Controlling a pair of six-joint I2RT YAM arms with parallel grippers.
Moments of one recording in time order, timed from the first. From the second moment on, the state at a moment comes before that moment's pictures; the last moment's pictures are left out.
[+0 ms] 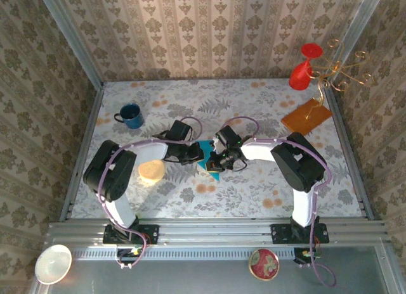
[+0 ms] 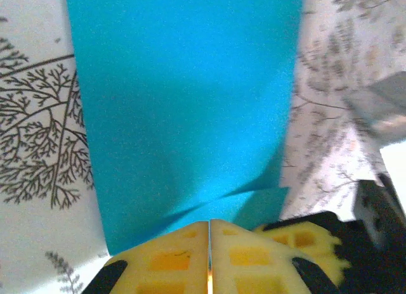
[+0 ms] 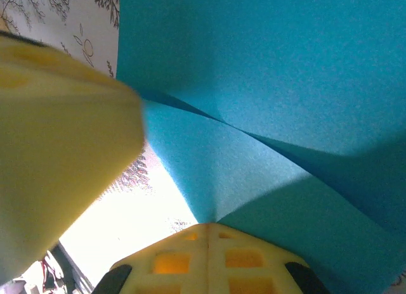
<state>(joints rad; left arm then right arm) -0.60 1.72 0.92 -0.22 0.45 -0.72 0.62 1.92 1.05 -0.25 -0.55 0.61</state>
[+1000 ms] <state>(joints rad) -0.60 1.76 0.86 -0.19 0.48 -0.78 0.60 1.79 0.87 -0.22 -0.56 0.57</state>
